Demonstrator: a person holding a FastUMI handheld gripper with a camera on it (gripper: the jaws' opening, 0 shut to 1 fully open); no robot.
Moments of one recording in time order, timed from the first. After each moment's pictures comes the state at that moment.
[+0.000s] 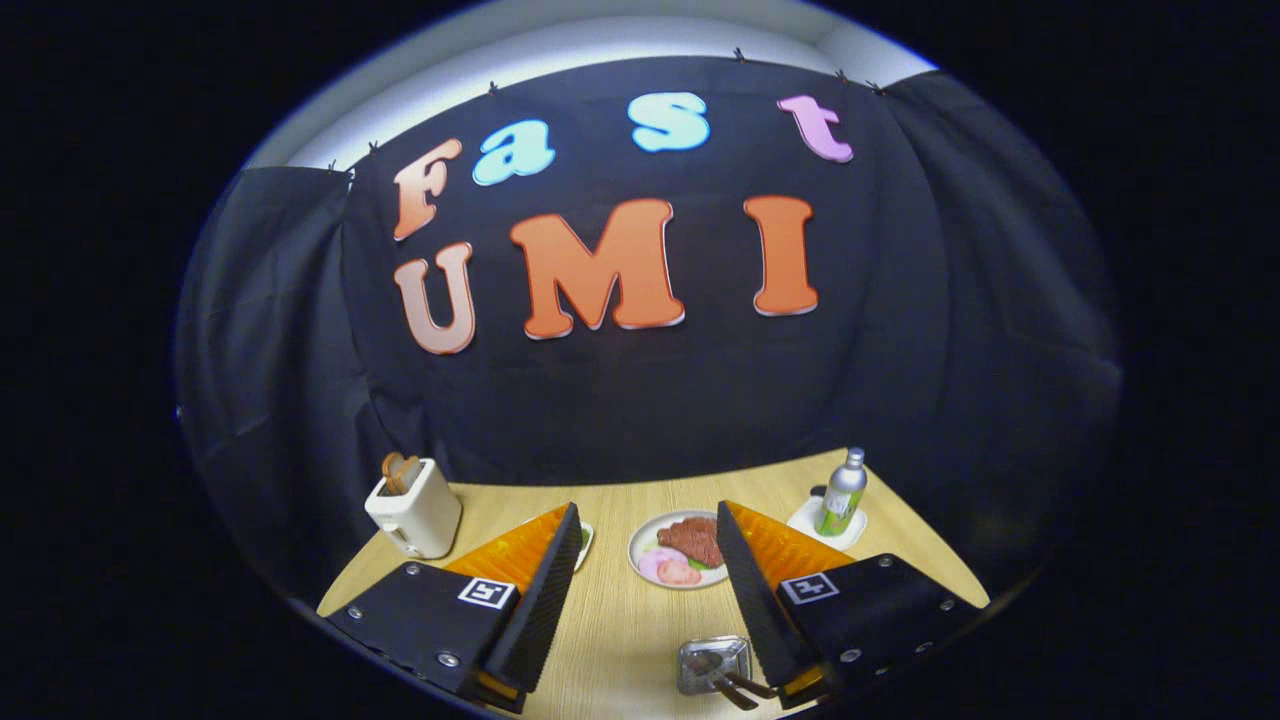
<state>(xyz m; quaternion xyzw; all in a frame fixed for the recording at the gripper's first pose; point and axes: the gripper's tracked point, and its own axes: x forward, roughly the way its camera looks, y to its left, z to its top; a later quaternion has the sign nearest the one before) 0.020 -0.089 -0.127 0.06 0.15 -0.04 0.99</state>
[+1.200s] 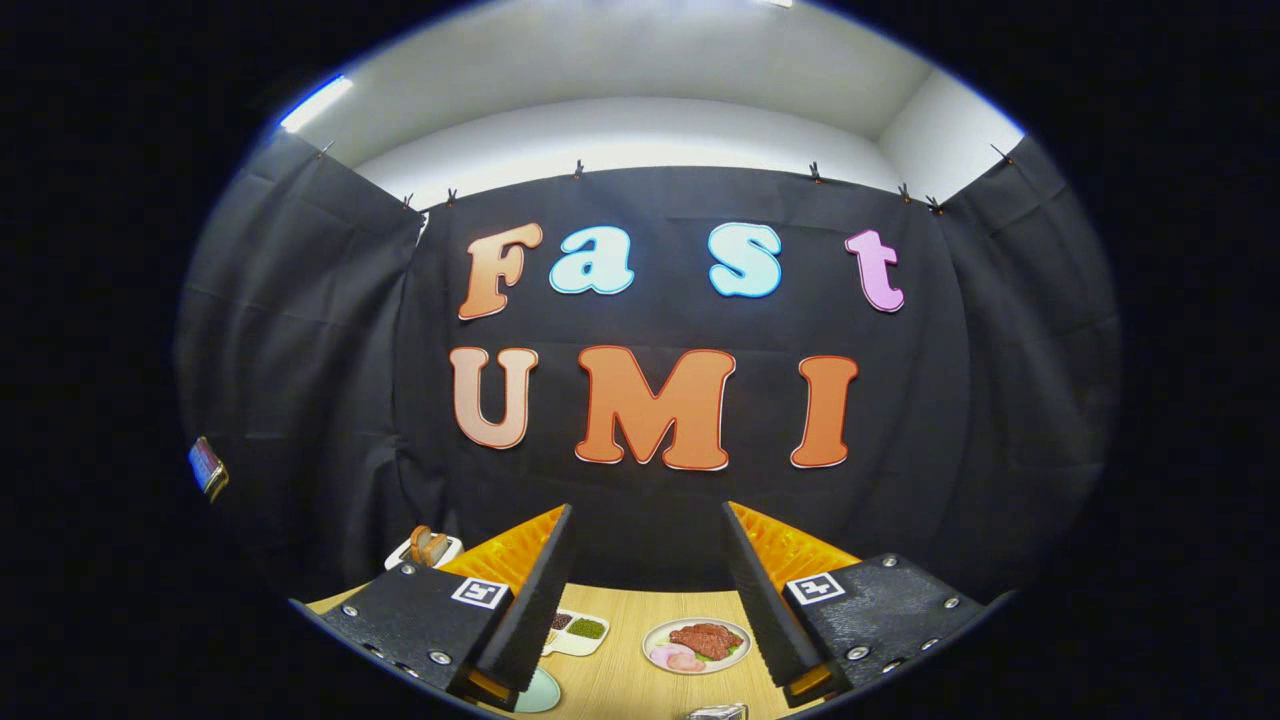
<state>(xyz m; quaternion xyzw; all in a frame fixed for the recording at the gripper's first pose) 0.027 -0.021 -0.002 -0.01 0.01 -0.01 1.00</state>
